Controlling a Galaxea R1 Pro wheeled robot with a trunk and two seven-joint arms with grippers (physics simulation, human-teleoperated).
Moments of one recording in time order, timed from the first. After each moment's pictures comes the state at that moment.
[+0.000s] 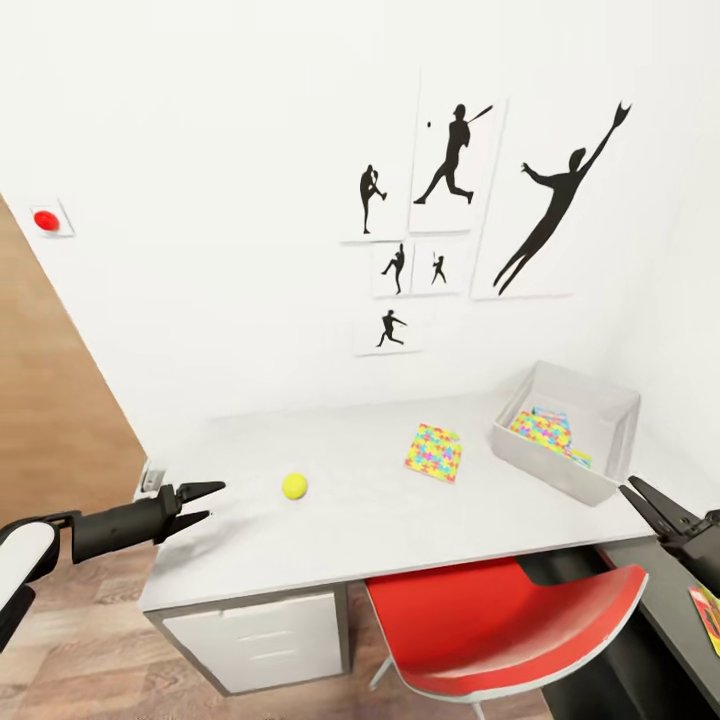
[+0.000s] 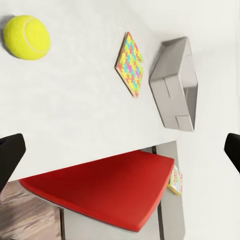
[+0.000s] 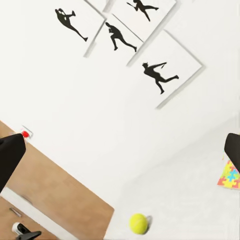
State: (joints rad) left arm -0.40 0.48 0.03 -1.36 1.38 1.04 -0.15; right arm -0.25 -0.16 -0.83 -1.51 -0.60 0.86 1.12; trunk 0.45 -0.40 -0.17
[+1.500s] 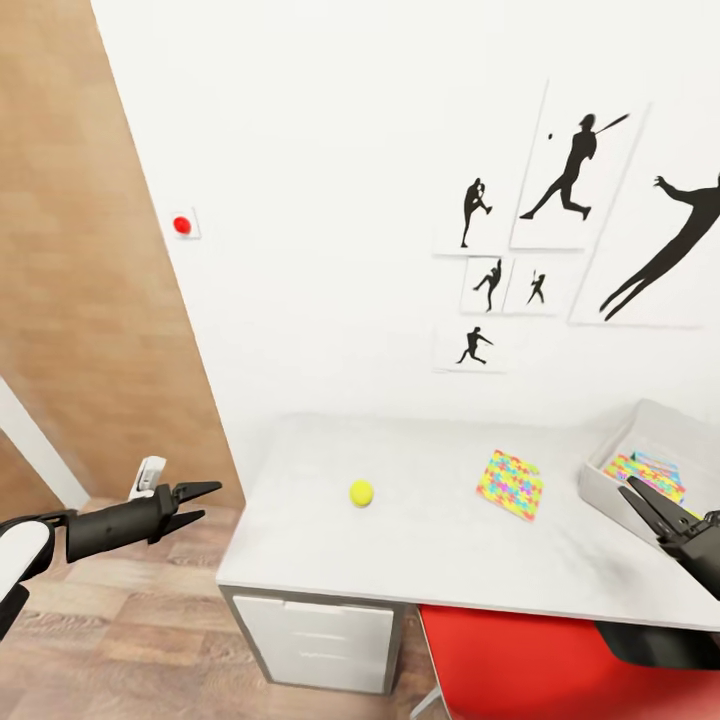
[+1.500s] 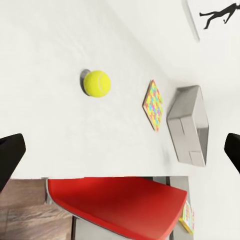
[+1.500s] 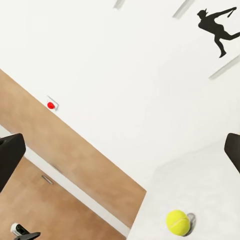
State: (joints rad) left arm -0.40 0.50 0.03 -1.36 1.37 1.04 -0.16; right arm -0.25 -0.16 -0.83 -1.51 -0.60 0.86 1.12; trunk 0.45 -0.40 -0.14
